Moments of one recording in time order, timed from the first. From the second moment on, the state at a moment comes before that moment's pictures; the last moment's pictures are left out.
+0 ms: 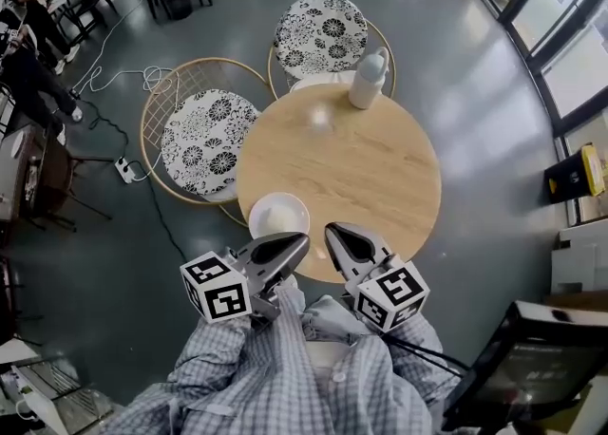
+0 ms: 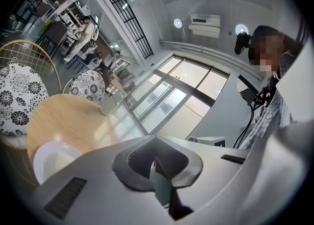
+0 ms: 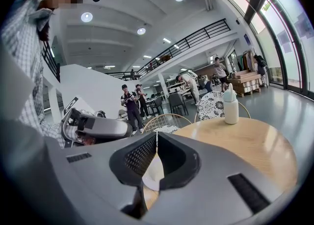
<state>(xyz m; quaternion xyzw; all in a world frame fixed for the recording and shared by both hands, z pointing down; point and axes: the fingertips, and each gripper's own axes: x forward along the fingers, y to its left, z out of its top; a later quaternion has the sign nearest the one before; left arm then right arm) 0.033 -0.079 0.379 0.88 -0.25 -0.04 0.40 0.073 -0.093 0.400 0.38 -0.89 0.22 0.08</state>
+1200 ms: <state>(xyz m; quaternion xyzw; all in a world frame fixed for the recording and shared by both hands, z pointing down) 0.034 -0.087 0.384 0.88 -0.25 -0.04 0.40 0.071 -0.100 0.400 0.37 -0.90 0.22 0.08</state>
